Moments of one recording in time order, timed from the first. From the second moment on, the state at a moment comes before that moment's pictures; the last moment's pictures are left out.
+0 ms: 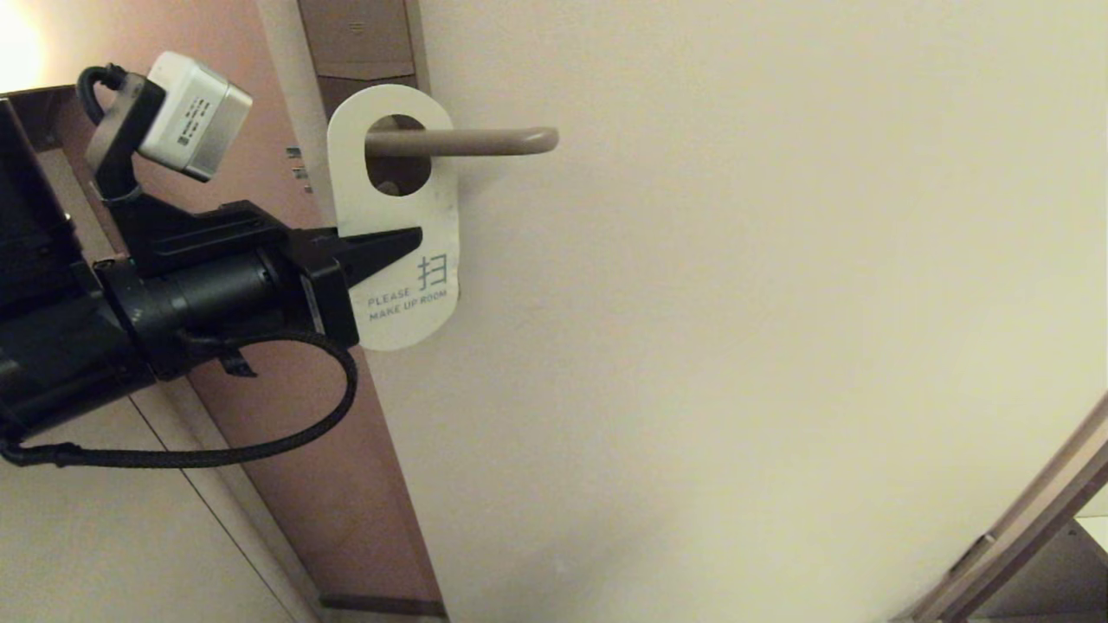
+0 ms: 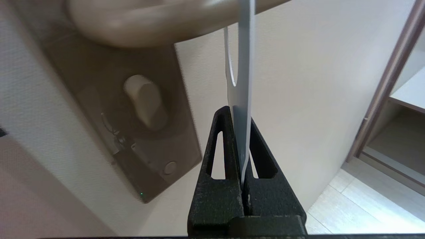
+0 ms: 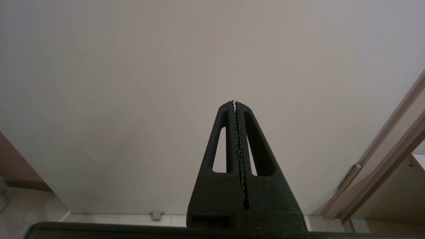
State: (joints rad) left arm -0.50 1.36 -0.86 -0.50 -0.19 0.12; right arm 0.01 0.00 0.00 0.00 0.01 0.01
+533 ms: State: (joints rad) left arm -0.67 1.36 -0.88 -0.50 0.01 0.12; right arm 0.01 0.00 0.00 0.00 0.01 0.01
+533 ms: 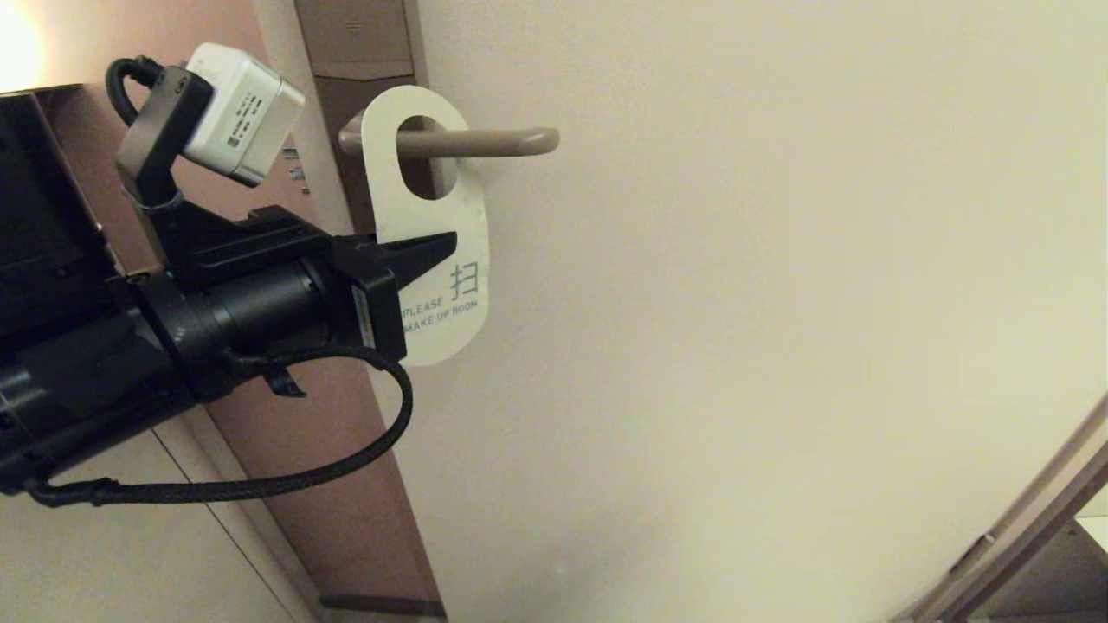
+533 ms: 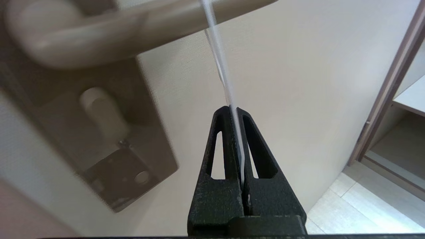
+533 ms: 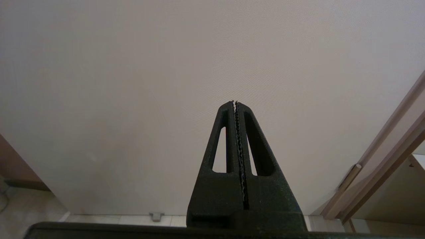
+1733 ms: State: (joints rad) left arm -0.73 1.42 -0.95 -0.50 0.05 0.17; right arm 0.01 0.00 0.00 0.00 0.01 0.01
